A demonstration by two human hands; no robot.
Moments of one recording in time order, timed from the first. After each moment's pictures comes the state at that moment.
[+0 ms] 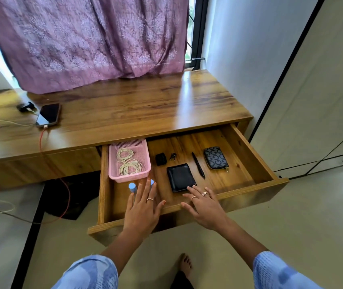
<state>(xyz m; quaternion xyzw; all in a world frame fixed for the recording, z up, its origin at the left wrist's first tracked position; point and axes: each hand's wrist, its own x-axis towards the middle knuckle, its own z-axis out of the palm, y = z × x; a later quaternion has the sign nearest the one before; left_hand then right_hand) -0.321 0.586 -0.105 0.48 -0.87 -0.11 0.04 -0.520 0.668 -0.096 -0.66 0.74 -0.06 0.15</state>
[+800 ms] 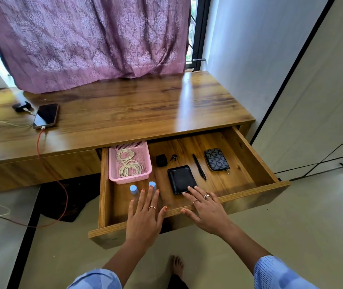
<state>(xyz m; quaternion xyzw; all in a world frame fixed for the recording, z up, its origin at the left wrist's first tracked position) -0.317 0.585 -0.124 0.49 -0.87 -0.06 0.04 -0.522 0.660 -0.103 -0.66 0.74 -0.03 0.11</state>
